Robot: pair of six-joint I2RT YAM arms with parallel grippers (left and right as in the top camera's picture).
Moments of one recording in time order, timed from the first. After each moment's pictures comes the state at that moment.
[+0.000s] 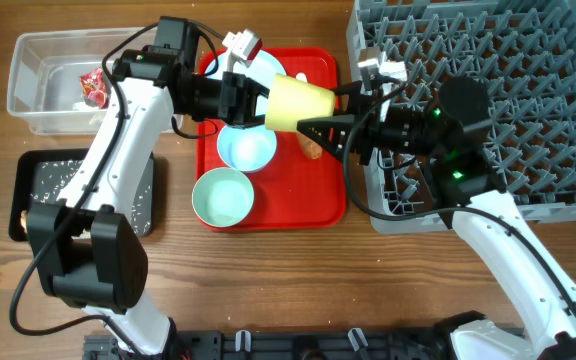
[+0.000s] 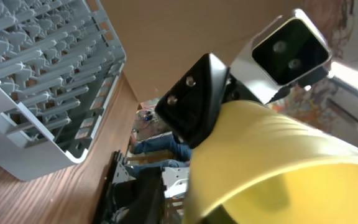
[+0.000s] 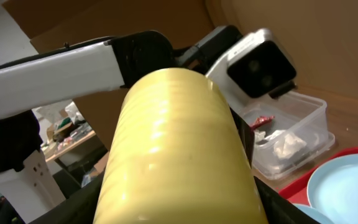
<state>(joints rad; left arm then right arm) -0.18 1.85 1.60 -1.08 1.53 0.10 0.30 1.33 0.92 0.41 -1.04 0.47</state>
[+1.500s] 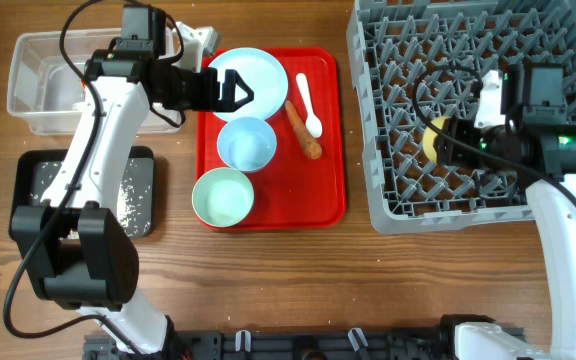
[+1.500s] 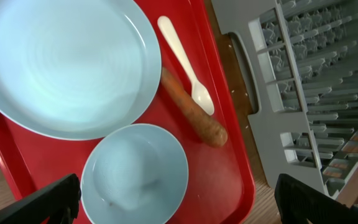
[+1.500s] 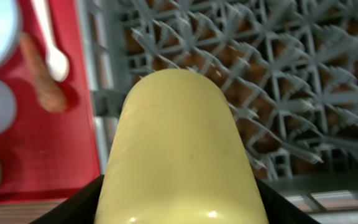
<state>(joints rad) -0.07 1.85 1.60 -0.90 0.59 0.02 -0.02 1.34 1.33 -1.13 -0.08 0.11</state>
